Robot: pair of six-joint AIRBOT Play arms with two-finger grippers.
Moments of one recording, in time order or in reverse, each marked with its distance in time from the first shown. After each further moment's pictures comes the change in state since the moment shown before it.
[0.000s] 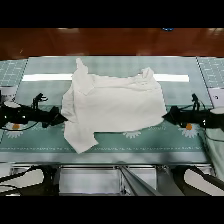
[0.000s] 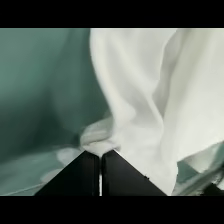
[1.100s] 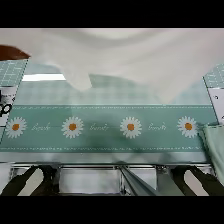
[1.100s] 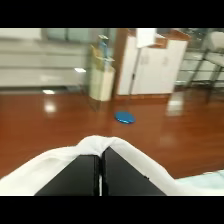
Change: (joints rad) left arm 0.049 0.469 1.368 0.000 -0.081 -0.209; right arm 0.072 0.323 1.478 -0.274 0.360 0.229
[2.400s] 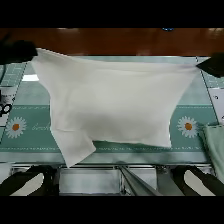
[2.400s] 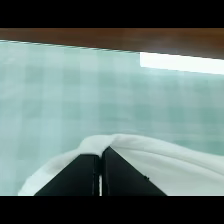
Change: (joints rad) left arm -0.391 -0.251 -0.719 0.587 0.385 -0.183; right arm 0.000 -0.182 -0.770 0.022 -0.204 -0.092
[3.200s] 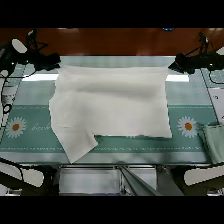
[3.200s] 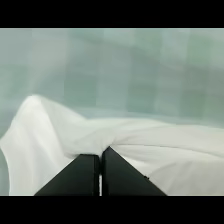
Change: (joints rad) left arm 0.088 -0.583 0.340 -0.165 -0.238 0.007; right arm 0.050 -0.624 0.300 0.058 -0.032 -0.033
